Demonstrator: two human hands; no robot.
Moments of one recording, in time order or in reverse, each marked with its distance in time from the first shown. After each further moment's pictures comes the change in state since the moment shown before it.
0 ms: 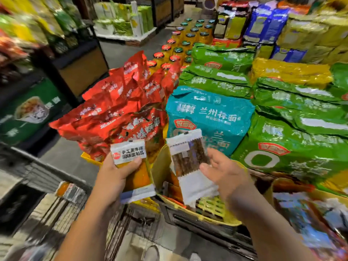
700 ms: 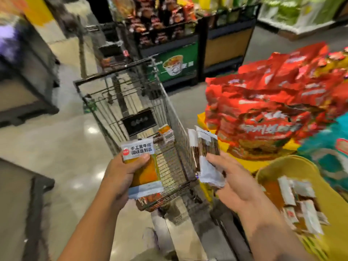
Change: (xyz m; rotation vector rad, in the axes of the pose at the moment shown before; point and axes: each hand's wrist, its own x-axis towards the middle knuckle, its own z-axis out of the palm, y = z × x) left_hand -0.179 -0.026 -0.169 -0.168 0.800 -0.105; right_hand 0.026 0.039 0.201 0.367 -0.577 0.472
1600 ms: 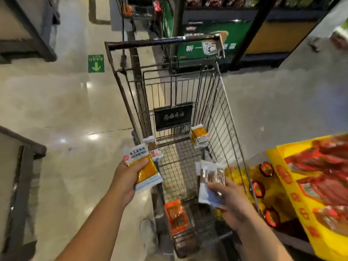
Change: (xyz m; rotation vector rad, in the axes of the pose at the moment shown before) left_hand 0.284 -0.083 -0.213 -0.329 0.195 -0.394; right_hand 0.261 0.160 0.116 -0.492 0.267 0.334
